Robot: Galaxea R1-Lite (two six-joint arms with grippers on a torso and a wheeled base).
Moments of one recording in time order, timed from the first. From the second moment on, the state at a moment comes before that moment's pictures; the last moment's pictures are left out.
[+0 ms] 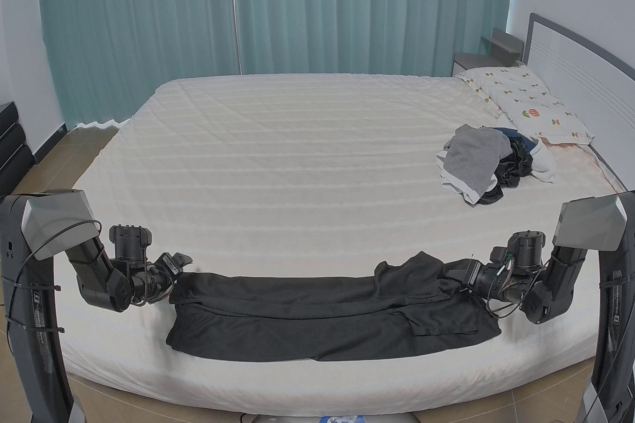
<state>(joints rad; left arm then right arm) 0.03 2.38 -0.79 -0.88 -0.08 -0.77 0.07 2.44 -0.65 -1.25 0.41 0.60</state>
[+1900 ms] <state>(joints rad) -0.06 2.08 -0.57 -0.78 0.00 -0.78 0.10 2.14 -0.46 -1.28 0.33 0.57</state>
